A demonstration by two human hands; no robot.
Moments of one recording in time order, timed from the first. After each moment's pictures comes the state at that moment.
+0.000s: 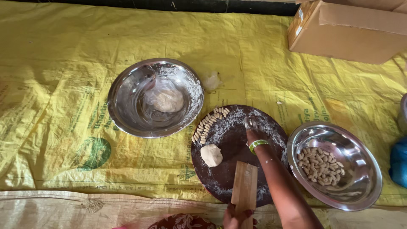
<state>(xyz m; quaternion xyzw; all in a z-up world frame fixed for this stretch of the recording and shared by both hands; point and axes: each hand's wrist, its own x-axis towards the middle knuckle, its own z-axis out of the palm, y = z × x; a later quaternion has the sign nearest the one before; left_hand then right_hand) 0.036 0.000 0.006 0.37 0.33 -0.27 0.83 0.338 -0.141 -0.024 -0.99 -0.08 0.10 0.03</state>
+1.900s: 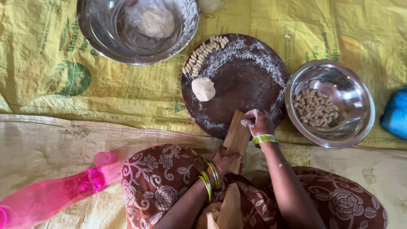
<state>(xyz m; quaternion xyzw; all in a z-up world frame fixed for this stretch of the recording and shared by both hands) -0.005 -0.009 -0.012 0.42 0.25 -0.30 0.82 0.131 -0.176 -0.012 -0.96 0.01 0.07 0.26</state>
